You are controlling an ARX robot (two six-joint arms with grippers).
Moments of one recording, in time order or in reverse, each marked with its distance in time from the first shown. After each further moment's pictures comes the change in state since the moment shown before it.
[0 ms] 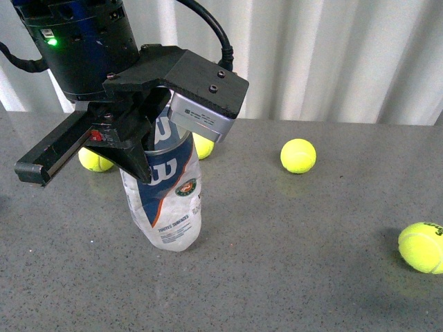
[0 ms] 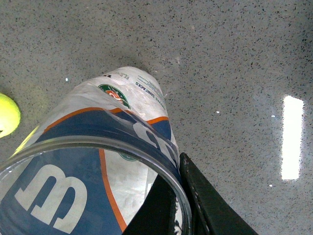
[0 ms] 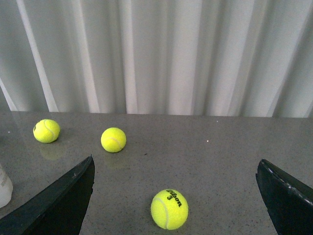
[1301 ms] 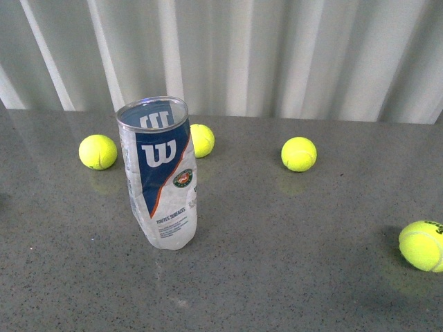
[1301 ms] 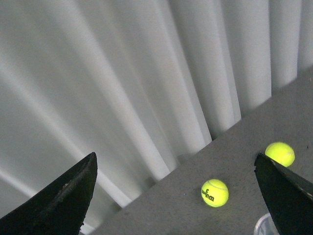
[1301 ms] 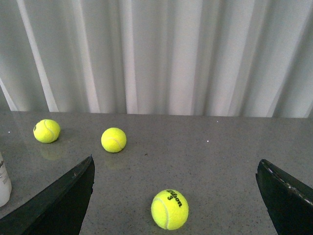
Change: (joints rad) left arm 0.380 -0.641 -0.567 1.256 0.386 -0.977; right arm 0.000 0.000 0.000 0.000 0.000 0.000
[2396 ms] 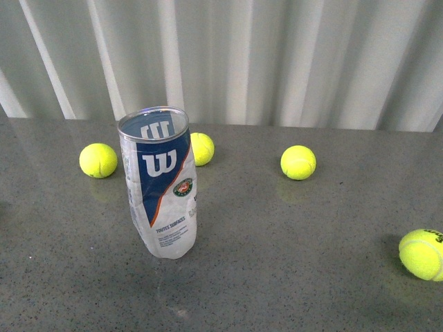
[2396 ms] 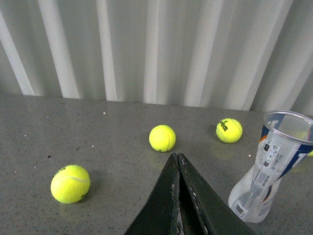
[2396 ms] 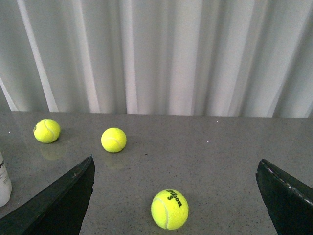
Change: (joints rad) left arm 0.184 -0.711 -0.966 0.256 -0.282 -0.465; right arm 0.000 0.000 0.000 0.000 0.000 0.000
